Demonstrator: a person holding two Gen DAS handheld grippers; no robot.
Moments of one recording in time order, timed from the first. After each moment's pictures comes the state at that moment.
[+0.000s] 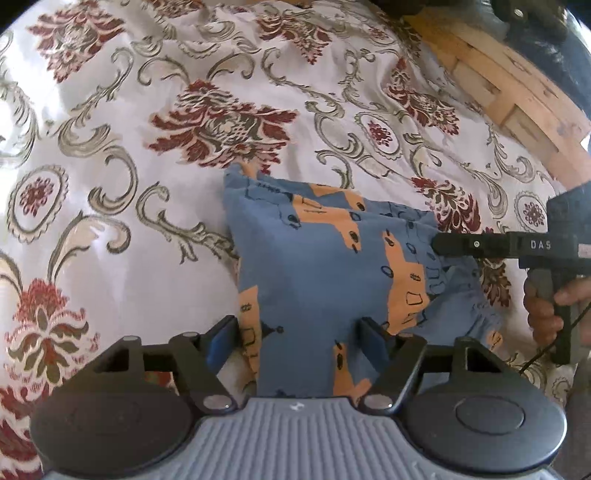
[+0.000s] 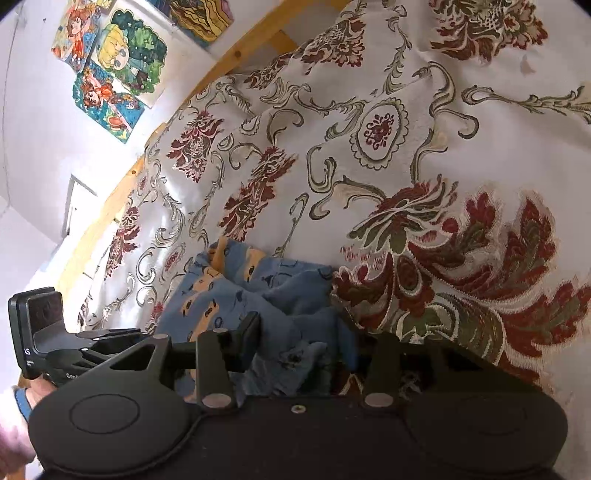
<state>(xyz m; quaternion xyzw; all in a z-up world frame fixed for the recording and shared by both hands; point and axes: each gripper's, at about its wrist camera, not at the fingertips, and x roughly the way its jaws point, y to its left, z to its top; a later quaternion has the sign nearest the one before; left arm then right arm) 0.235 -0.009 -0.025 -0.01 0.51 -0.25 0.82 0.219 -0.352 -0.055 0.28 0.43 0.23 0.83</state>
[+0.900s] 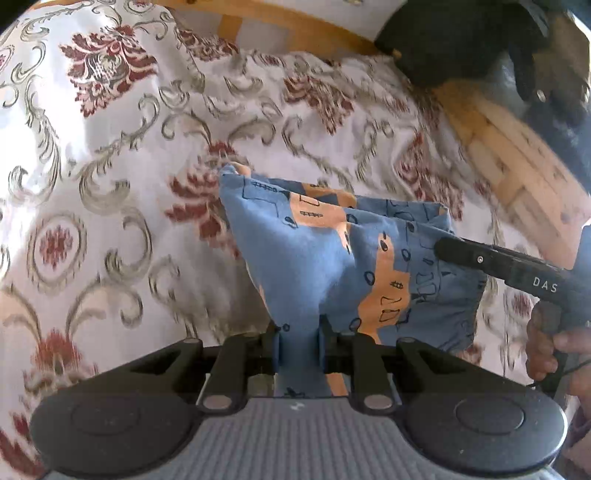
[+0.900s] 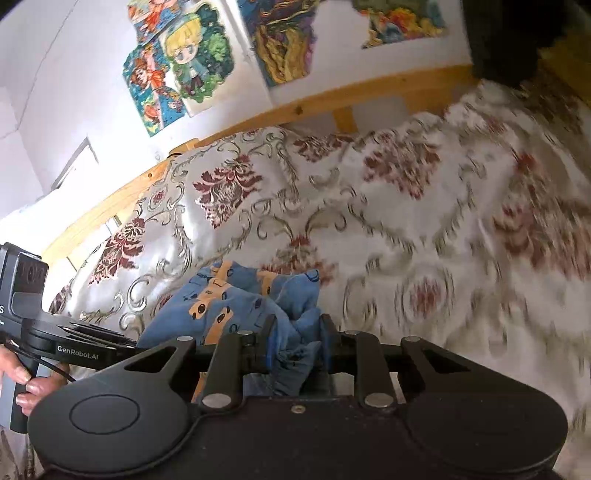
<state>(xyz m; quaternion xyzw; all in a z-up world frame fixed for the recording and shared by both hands) 0.271 -0.007 0.021 -0.09 0.46 -0.22 0.86 0.261 -0.312 0.042 0.11 0.33 0.23 0.91</state>
